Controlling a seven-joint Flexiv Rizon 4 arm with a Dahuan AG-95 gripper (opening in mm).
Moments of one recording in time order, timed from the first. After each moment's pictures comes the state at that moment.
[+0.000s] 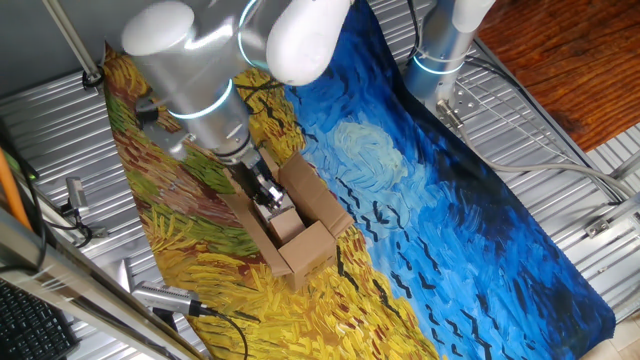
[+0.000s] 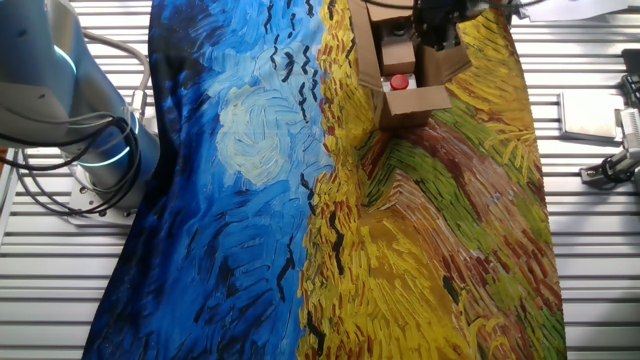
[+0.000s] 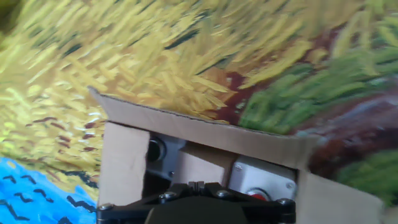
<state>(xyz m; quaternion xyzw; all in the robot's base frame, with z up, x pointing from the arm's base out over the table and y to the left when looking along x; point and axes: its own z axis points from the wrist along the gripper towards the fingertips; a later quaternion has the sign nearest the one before) 0.522 0.196 0.154 0.18 -0.97 -0.16 0.06</state>
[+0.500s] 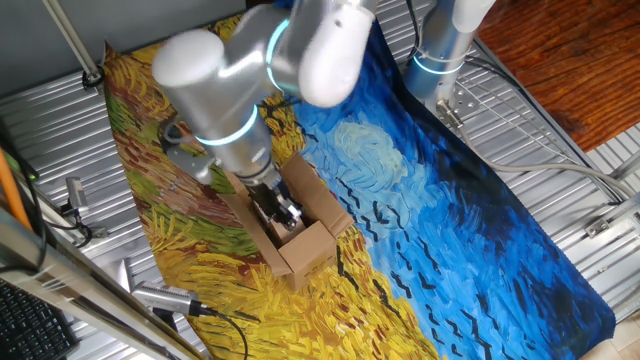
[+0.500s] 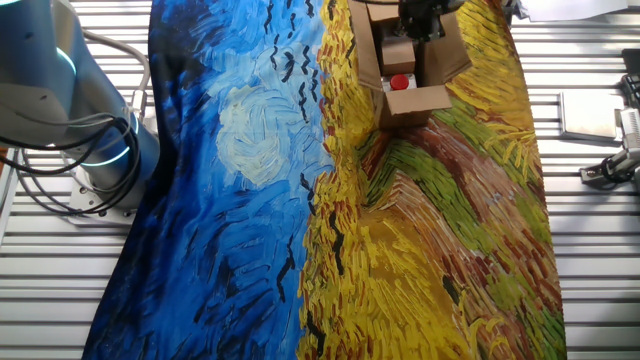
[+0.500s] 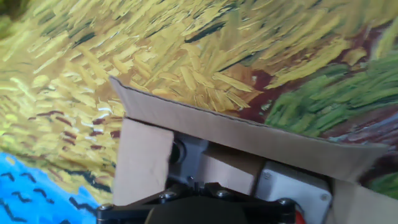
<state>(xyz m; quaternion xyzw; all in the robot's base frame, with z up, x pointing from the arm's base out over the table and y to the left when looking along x) 0.510 0.229 0.134 0.18 -0.97 -0.14 0.06</state>
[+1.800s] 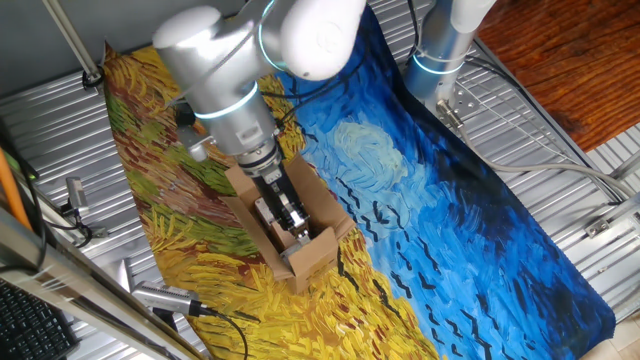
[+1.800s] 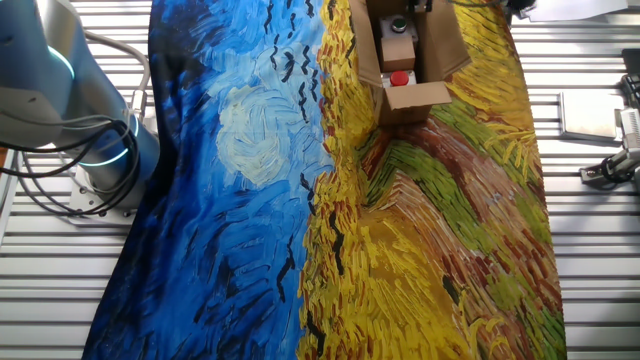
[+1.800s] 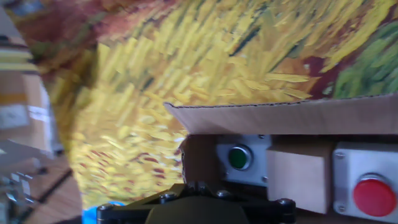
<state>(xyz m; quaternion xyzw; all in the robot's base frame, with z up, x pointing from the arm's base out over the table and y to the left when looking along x) 0.506 0.286 0.179 0.02 -0.96 -0.29 0.05</state>
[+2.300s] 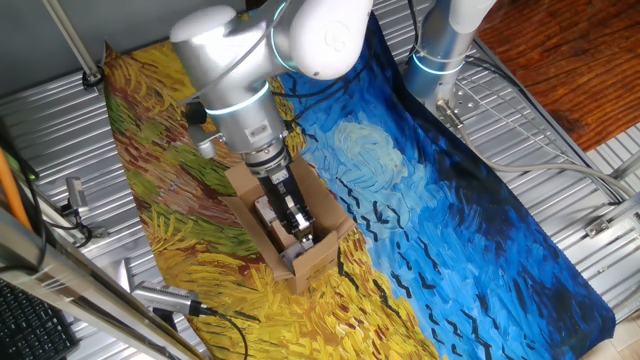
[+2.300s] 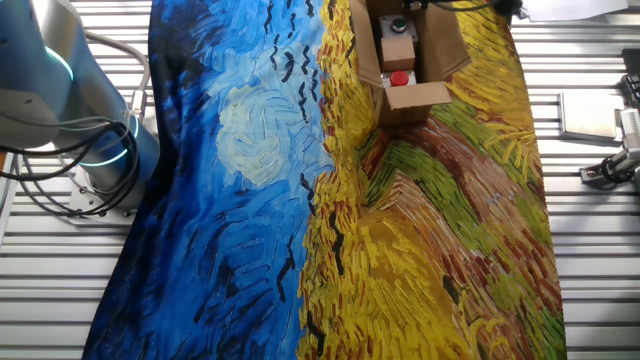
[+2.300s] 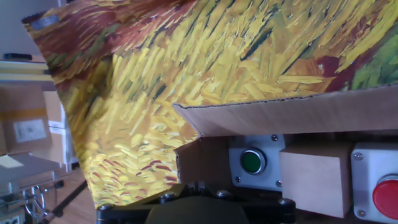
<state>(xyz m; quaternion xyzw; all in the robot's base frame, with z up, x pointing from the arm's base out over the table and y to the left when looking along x) 0.507 0.290 0.180 0.03 -0.95 -0.29 0.04</state>
